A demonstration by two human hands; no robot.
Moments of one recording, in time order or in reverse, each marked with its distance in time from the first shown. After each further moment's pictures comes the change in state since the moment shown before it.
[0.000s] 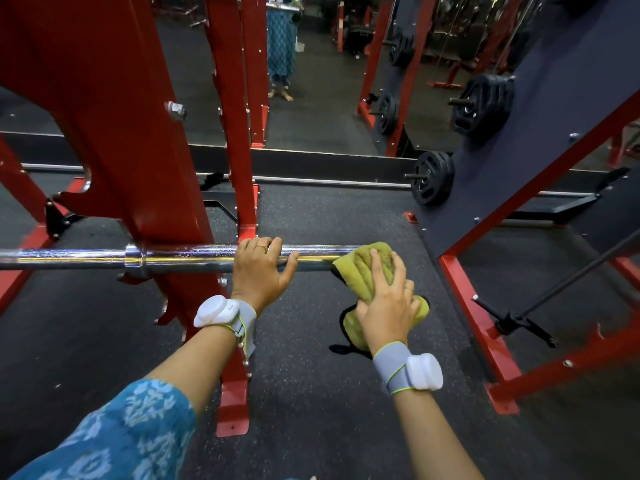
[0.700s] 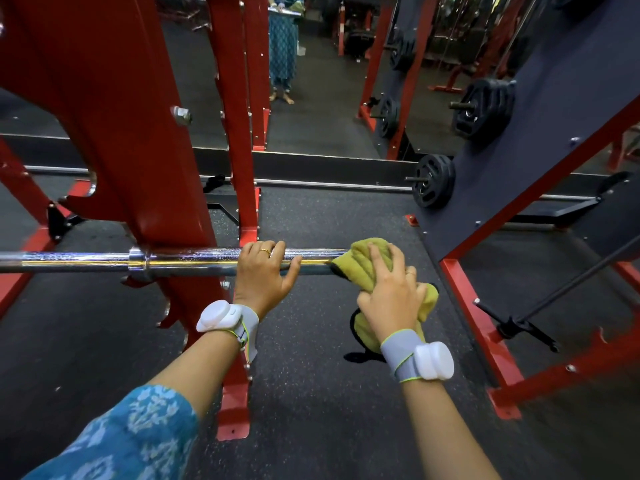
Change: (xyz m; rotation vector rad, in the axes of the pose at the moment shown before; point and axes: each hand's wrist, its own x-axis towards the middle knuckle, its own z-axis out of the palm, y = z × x) left_hand 0.000 -0.002 0.002 -0.001 0.028 0.022; right_hand 0.024 -0.014 -0.025 -0.180 -0.179 -0.030
